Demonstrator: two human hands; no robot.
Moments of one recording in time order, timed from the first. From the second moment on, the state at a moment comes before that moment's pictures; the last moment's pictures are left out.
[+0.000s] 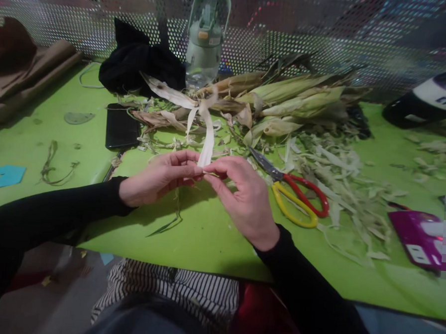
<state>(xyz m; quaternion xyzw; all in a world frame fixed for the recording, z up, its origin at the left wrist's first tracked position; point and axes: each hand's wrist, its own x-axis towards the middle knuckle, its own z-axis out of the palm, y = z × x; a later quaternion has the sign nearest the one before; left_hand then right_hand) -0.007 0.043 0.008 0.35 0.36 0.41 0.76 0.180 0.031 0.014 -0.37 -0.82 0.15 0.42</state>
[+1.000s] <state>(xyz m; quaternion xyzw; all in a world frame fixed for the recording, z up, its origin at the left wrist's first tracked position) -0.007 0.040 0.009 0.33 0.37 0.43 0.75 0.179 0.028 0.014 -0.36 -0.85 0.05 0.37</state>
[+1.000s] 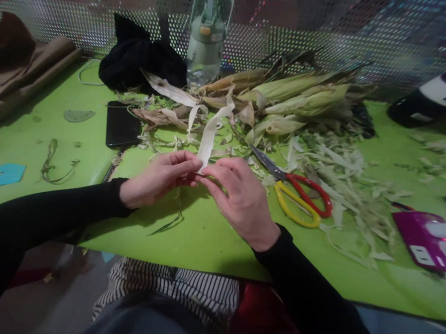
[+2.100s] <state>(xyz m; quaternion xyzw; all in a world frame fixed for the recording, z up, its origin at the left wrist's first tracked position) -0.001 0.032 0.002 0.33 0.32 0.46 0.76 0.173 0.027 0.018 -0.44 -0.78 0.19 0.40</state>
